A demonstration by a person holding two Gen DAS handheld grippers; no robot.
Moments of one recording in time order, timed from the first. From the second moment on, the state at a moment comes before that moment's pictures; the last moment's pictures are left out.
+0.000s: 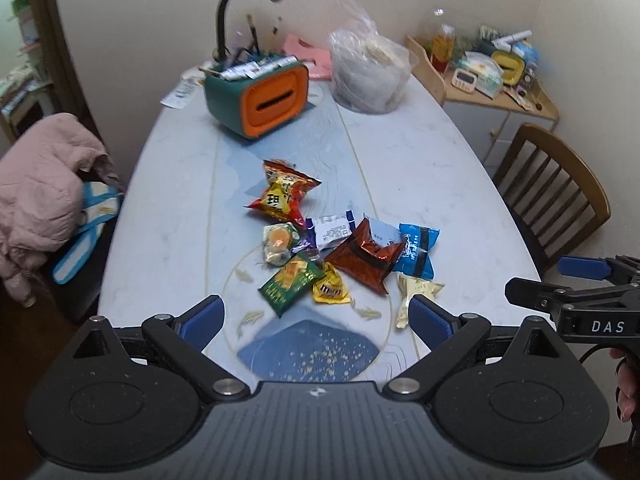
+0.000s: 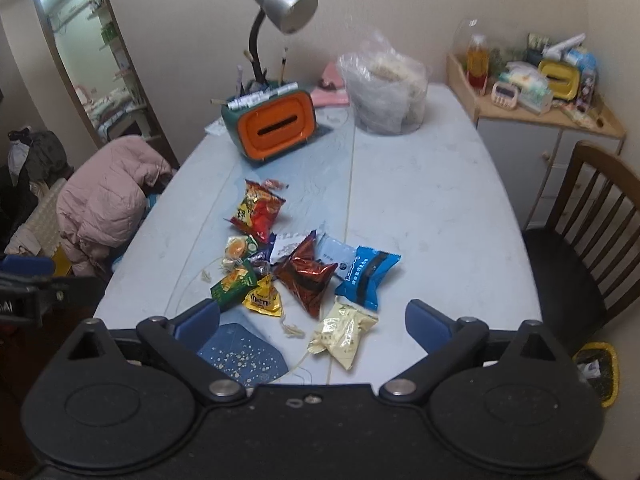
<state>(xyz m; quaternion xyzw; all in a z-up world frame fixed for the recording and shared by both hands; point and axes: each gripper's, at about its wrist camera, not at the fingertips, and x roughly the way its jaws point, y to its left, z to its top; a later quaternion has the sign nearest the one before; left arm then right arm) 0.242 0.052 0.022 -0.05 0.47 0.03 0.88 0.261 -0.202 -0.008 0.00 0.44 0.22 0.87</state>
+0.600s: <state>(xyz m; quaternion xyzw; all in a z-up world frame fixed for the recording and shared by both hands) 0.357 0.086 -0.094 0.01 0.56 -0.01 0.83 0.356 -0.174 -0.129 0.02 0.60 0.16 0.78</state>
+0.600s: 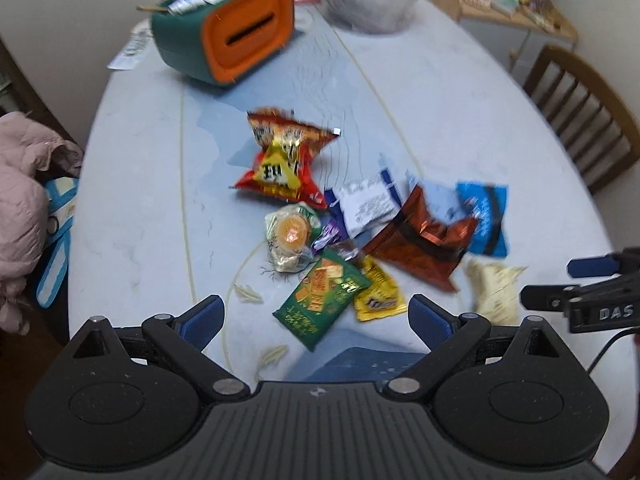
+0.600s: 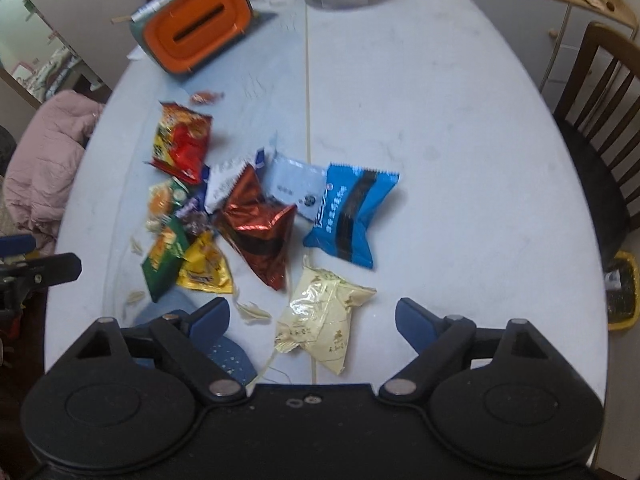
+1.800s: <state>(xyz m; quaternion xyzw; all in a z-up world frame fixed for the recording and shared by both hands) 0.427 0.093 -0.210 0.00 0.66 -0.13 0.74 0.383 -0.156 -0.194 0.07 0.65 0.14 0.74</state>
